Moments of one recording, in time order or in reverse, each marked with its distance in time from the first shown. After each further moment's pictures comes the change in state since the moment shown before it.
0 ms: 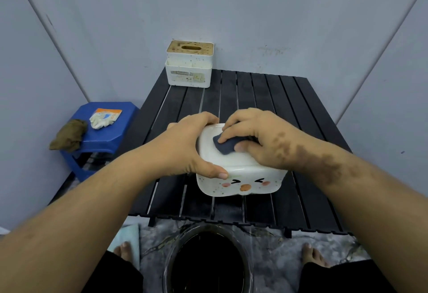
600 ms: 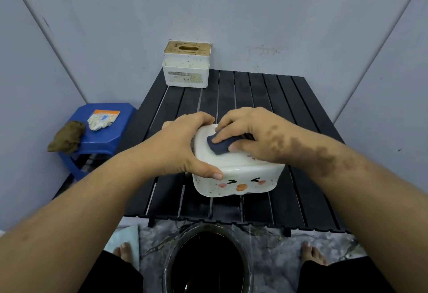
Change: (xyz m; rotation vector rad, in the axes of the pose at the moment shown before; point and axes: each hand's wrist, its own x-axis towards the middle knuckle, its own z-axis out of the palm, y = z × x) left_hand -0.002 0.001 -0.005 0.014 0.020 -0.013; right_hand 0.007 0.001 -0.004 0.056 -0.049 -0.012
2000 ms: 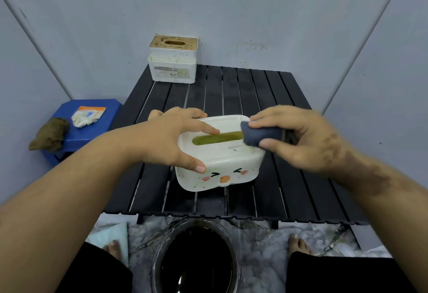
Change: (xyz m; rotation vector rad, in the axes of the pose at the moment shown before) left_hand 0.013 0.012 -0.012 0.296 -0.204 0.155; right_hand -0.083 0.031 -0.011 0.097 0.371 0.010
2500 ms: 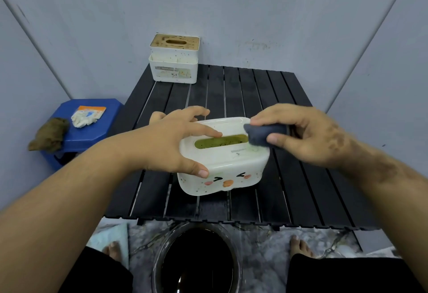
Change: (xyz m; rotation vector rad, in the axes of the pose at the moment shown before) left_hand 0.000 -0.006 0.004 0.005 0.016 0.014; right_hand 0.014 0.009 -0.006 0.077 -0.116 0.064
